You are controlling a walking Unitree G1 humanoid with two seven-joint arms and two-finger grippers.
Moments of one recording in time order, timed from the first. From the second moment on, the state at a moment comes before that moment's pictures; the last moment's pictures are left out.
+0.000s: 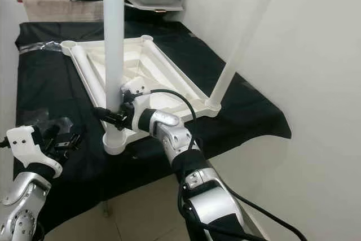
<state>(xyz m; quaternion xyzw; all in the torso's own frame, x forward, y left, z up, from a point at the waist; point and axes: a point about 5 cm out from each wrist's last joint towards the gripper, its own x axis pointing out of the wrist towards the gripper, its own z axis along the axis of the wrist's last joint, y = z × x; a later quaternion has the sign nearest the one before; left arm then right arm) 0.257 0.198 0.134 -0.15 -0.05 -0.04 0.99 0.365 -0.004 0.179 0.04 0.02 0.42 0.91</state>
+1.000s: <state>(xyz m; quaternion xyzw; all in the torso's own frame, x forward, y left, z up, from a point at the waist) 0.257 0.202 0.134 -0.16 -0.05 -0.03 0.99 0.326 0.000 0.213 0.06 -0.05 0.57 0.82</state>
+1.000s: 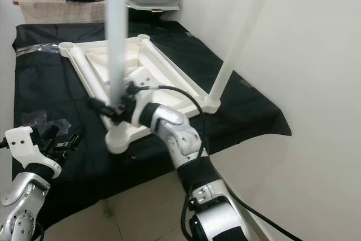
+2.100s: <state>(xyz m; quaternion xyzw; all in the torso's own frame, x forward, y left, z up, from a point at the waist) 0.258 0.200 0.135 -0.16 -0.06 -0.04 0.98 0.356 -0.025 0.198 0.08 0.02 0.32 0.94</state>
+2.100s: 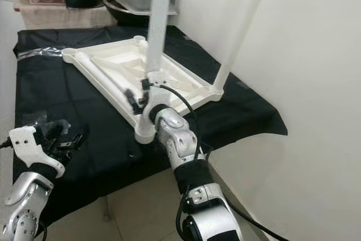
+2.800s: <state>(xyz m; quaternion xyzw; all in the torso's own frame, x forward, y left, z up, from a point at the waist) 0.256 0.199 0.134 -0.17 -0.06 -0.04 0.98 0.370 -0.002 0.206 0.07 0.03 0.31 0.95</state>
